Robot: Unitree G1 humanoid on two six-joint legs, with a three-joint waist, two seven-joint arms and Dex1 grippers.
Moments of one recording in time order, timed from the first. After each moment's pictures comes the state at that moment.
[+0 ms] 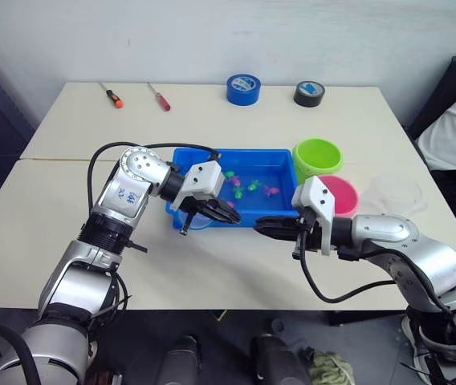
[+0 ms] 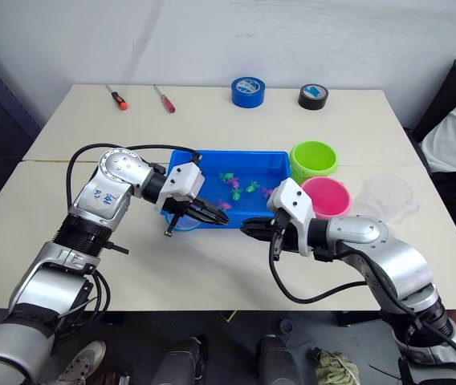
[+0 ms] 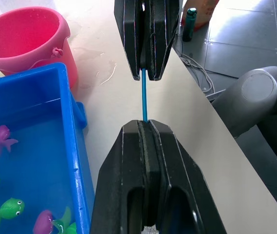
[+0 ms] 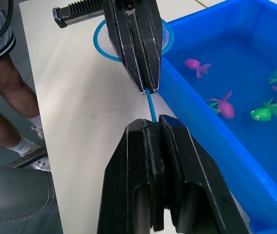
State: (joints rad) left arm -0.94 0.49 -0.29 0.40 -0.15 0.08 -1.46; right arm -0.43 -0.67 0.11 -0.47 0.57 0.81 0.79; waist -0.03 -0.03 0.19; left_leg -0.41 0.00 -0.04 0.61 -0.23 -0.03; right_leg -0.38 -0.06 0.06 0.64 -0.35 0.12
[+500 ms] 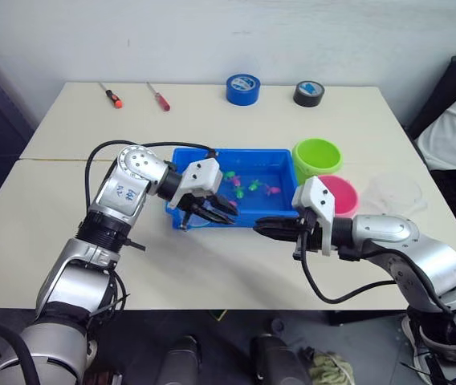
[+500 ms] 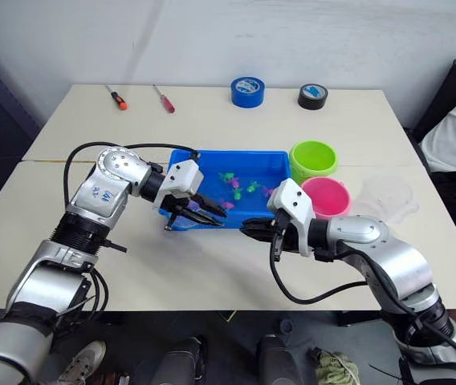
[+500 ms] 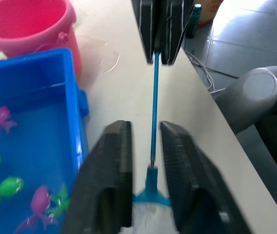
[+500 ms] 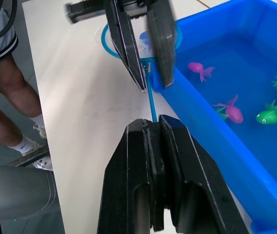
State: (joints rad) left arm -0.95 0.51 -0.29 0.41 -0.13 0.14 -1.46; right arm -0.43 -0.68 0.11 -0.47 0.57 0.81 0.80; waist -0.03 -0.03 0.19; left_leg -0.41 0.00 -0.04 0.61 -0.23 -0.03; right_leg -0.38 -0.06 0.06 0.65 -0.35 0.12
